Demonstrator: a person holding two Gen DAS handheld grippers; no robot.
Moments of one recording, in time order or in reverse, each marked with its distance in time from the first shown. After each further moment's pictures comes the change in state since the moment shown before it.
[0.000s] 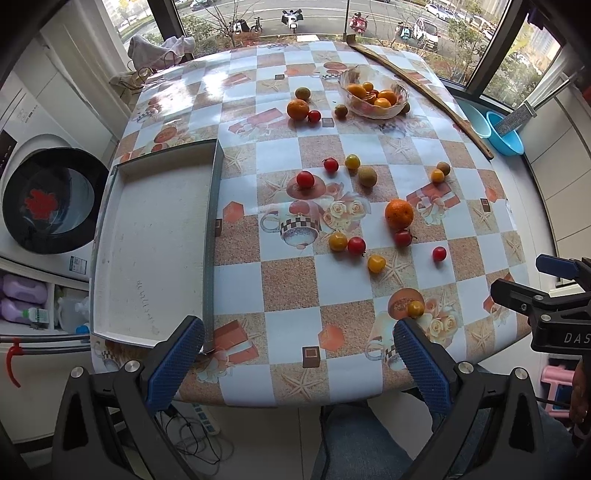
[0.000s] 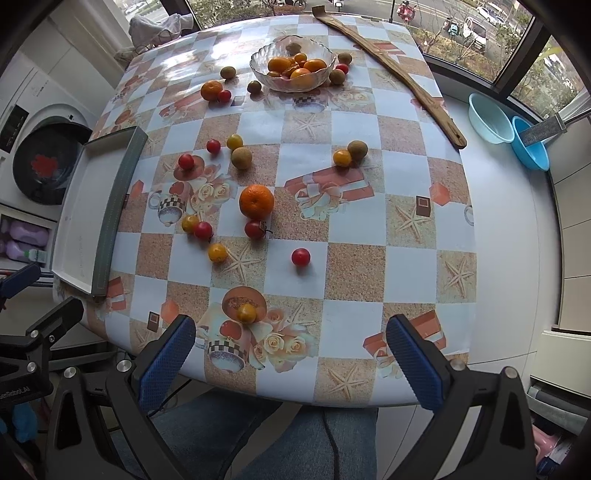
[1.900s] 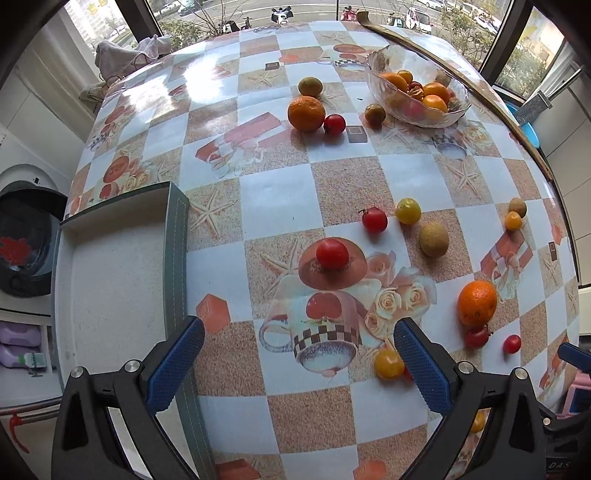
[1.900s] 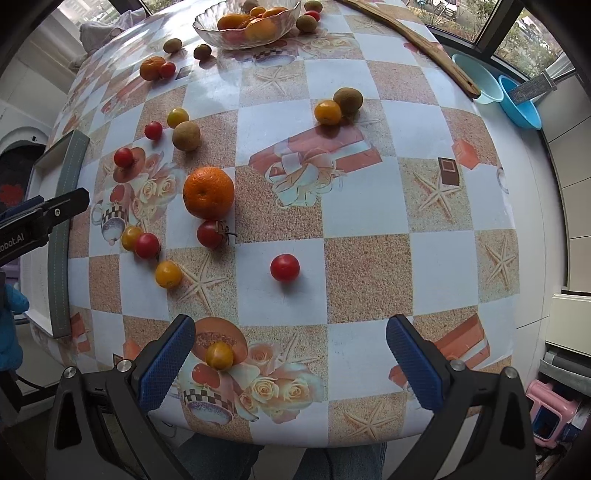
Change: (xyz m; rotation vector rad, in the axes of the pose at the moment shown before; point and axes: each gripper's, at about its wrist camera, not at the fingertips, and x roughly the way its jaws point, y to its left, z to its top) left arm 0.137 0.005 0.095 0.038 0.057 -0.034; right arm 0.089 -0.012 0.016 0.134 0.059 -0.032
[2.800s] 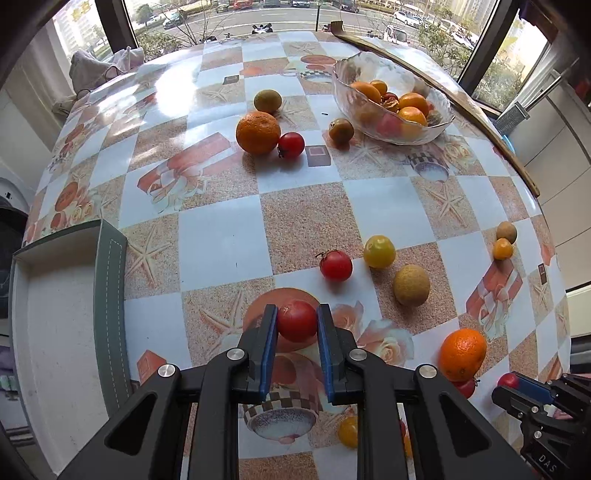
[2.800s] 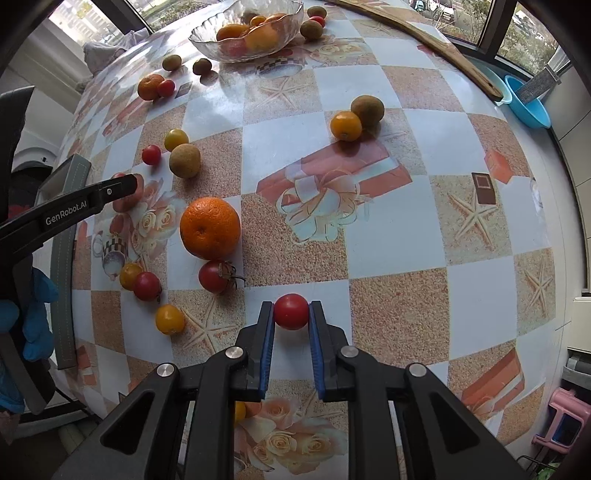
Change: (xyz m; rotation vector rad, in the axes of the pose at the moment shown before) left arm 0.013 -0.019 0.013 0.005 -0.060 -0.092; right arm 0.026 0.008 0.009 0.038 -0.080 0.093
